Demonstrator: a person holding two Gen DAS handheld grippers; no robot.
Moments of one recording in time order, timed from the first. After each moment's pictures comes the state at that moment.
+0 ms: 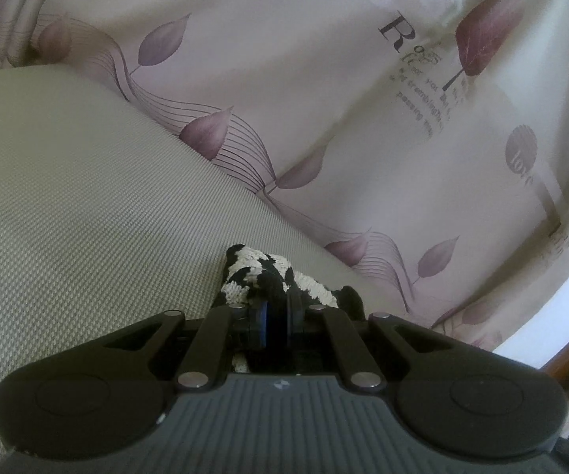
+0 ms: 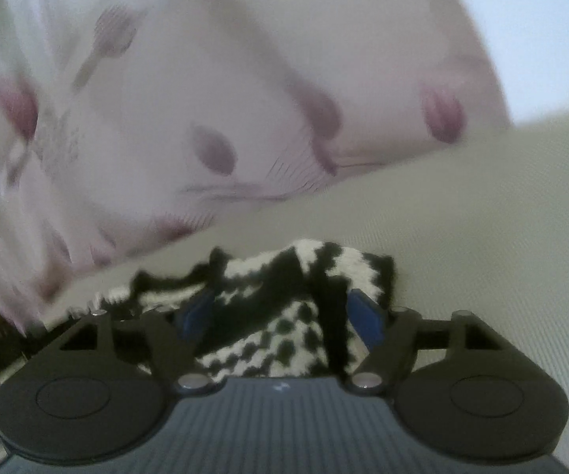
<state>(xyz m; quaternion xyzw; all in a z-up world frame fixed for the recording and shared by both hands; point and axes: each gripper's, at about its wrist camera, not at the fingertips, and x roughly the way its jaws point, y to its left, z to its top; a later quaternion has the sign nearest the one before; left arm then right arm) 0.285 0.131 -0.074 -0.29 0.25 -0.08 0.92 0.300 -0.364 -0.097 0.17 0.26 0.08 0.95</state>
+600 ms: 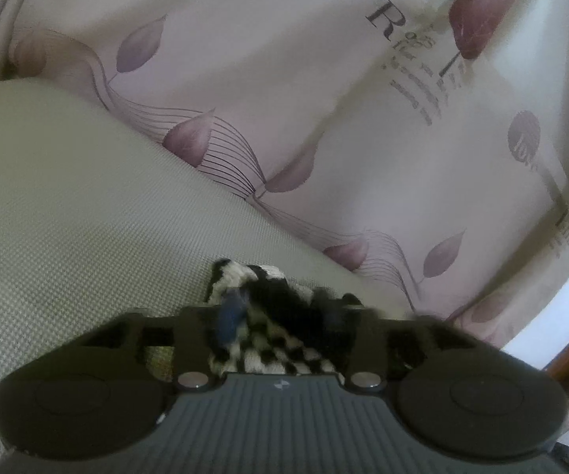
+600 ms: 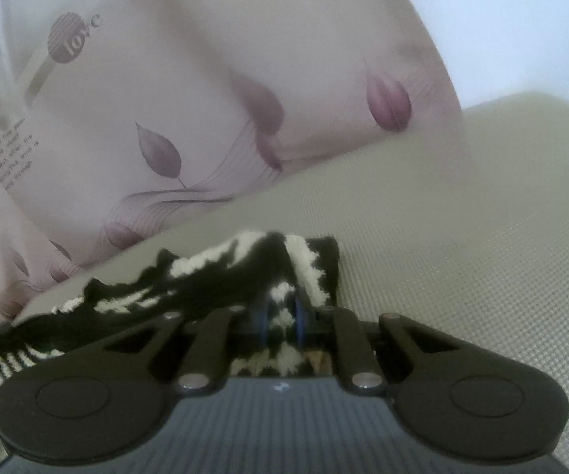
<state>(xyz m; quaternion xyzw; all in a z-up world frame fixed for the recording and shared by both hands) 0.305 0.119 -0.076 -0.27 0.24 -0.08 0.93 0.286 -0.388 -0.122 0.23 0.23 0.01 0.94</state>
